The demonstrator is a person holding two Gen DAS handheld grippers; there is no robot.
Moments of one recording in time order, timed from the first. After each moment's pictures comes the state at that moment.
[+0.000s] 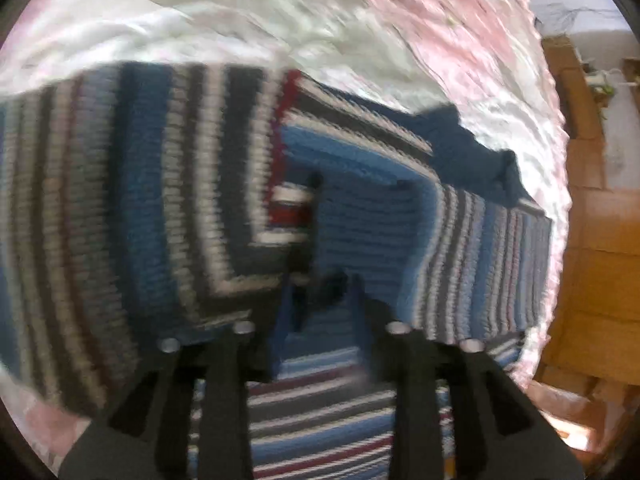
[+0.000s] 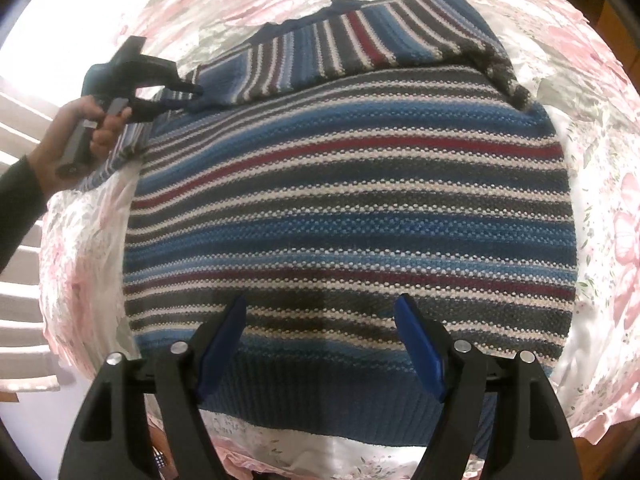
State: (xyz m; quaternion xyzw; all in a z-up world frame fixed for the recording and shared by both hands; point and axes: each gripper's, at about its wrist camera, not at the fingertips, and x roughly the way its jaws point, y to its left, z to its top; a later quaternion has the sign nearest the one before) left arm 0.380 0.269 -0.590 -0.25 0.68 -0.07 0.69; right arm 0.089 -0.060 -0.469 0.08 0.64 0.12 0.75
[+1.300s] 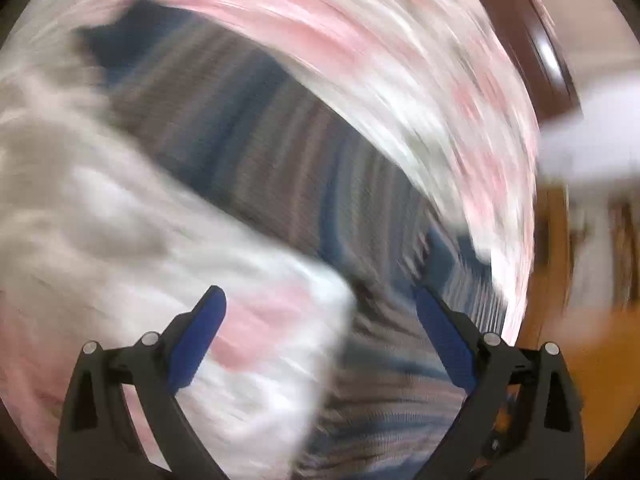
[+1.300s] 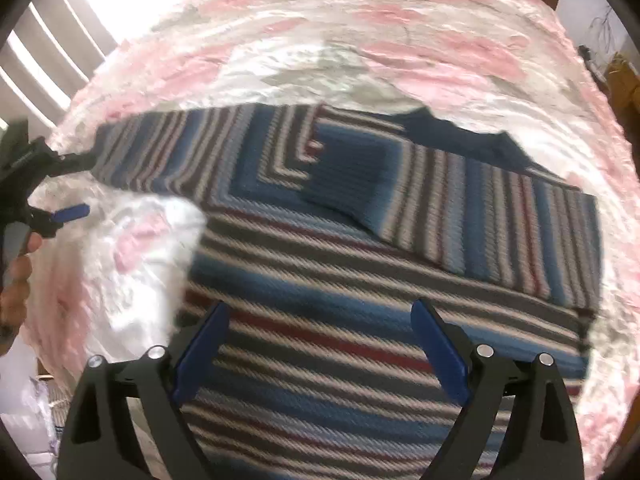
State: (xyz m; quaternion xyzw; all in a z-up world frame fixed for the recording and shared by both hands) left arm 0.194 0.525 -0.528 -0.44 0.52 0.06 0.73; right arm 0.216 0.143 -0.449 -0.09 0.59 0.19 0.78
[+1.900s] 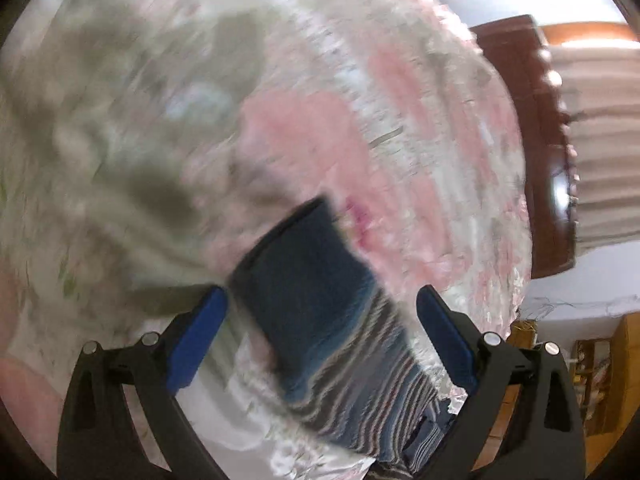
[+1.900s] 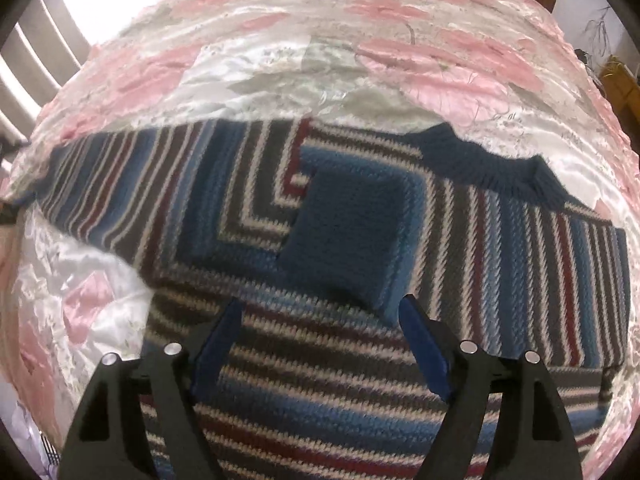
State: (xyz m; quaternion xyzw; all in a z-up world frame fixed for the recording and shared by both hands) left arm 0.216 0.728 -0.558 -0.55 0.39 0.14 0.73; right arm 0.273 0.175 -0.508 -0.10 0.58 0.16 0.79
